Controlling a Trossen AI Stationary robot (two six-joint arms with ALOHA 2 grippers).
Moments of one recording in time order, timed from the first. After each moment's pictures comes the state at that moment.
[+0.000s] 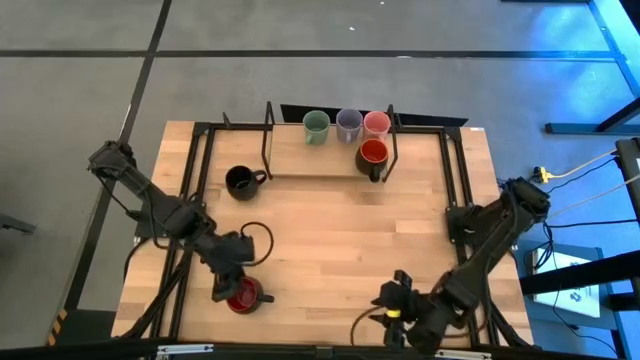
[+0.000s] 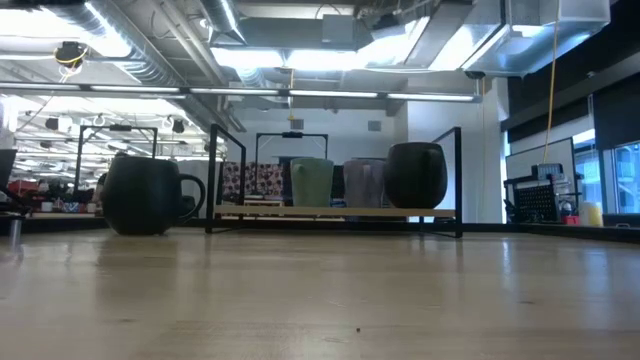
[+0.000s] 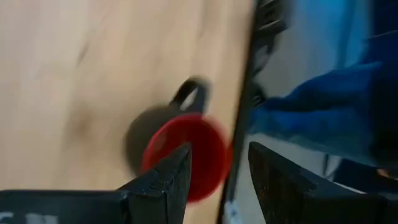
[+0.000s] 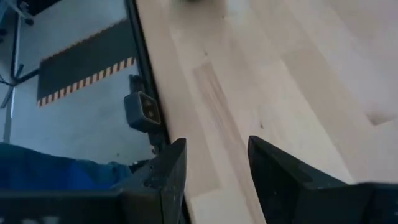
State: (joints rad) left arm -0.62 1.23 1.10 -0.81 0.06 -0.94; right arm 0.86 1.69 1.33 -0.60 0.49 1.14
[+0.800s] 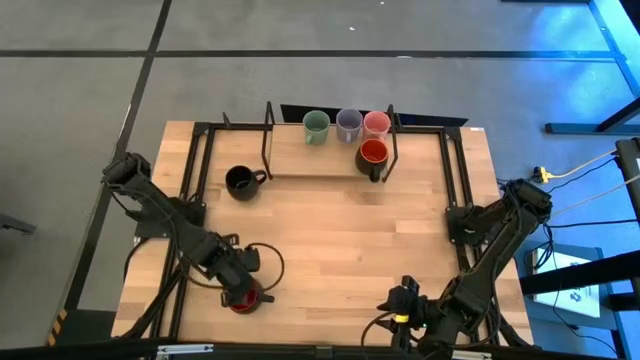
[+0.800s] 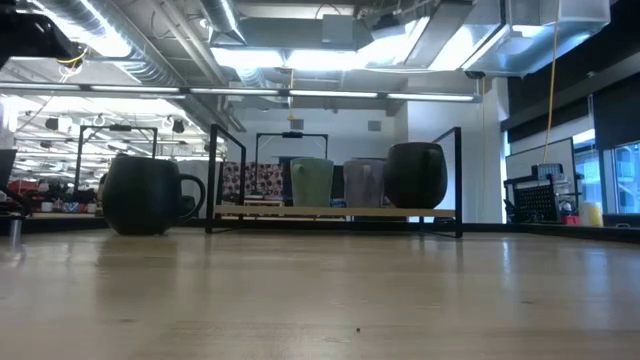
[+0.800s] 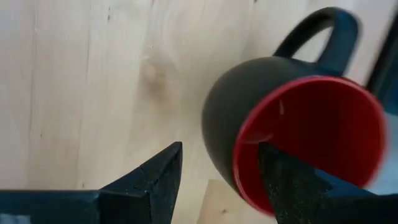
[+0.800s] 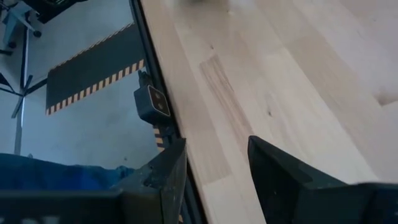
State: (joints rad) left arm -0.68 1.47 1.10 -1.00 -0.03 -0.94; right arm 0.93 1.69 1.33 -0.61 0.54 1.23
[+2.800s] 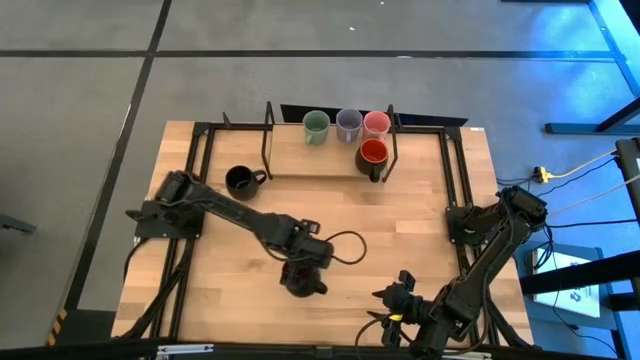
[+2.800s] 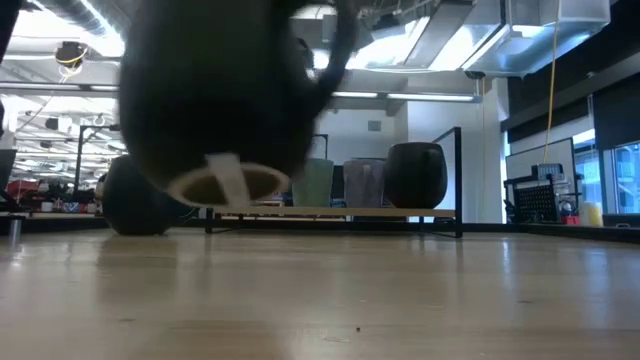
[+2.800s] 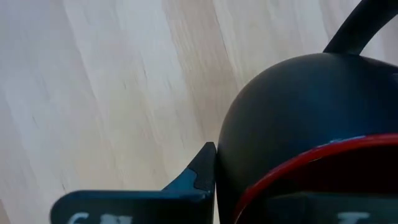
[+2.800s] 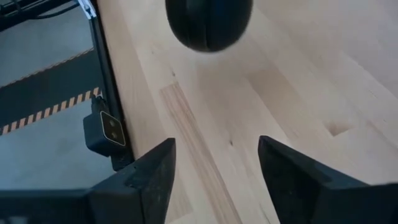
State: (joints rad) left arm -0.32 1.92 1.58 -0.92 -0.06 -0.03; right arm 0.93 1.76 1.33 -0.66 0.72 1.23
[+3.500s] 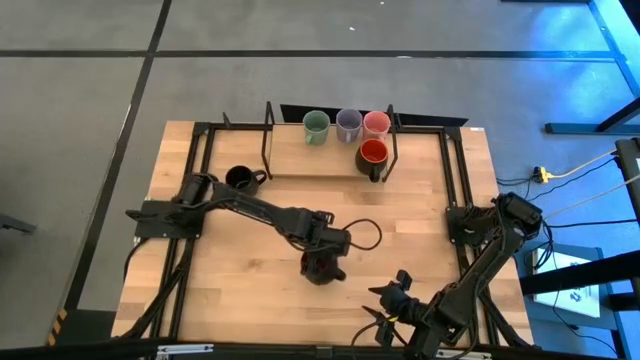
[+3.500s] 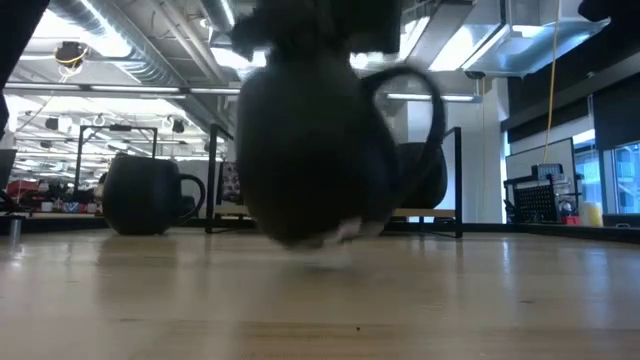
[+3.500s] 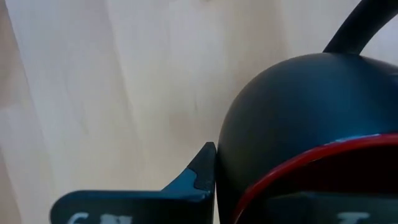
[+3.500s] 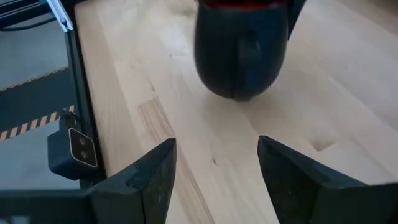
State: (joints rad) left arm -0.23 2.06 1.69 -0.87 -0.10 0.00; right arm 0.93 1.83 1.33 -0.66 0.83 1.25
